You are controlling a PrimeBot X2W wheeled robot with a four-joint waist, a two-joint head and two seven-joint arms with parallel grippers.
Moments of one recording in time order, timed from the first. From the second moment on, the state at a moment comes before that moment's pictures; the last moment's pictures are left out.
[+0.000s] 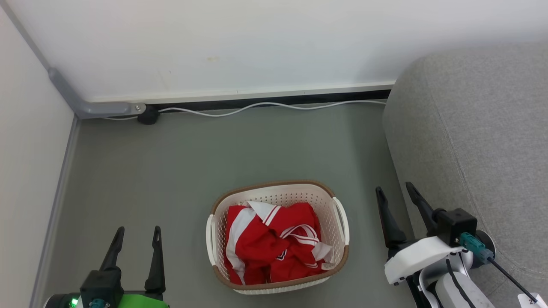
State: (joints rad) left arm 0.15 0.07 -0.12 0.06 -0.15 0.01 -0.25; right arm -0.01 -0.08 0.30 0.23 0.23 -0.05 -0.25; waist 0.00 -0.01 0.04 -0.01
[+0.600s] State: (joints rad) left arm -0.01 0.06 -0.18 0.11 -0.10 -0.02 -0.25; right arm -0.12 -0.09 0.22 0.16 0.22 -0.05 -0.25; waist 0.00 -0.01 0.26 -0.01
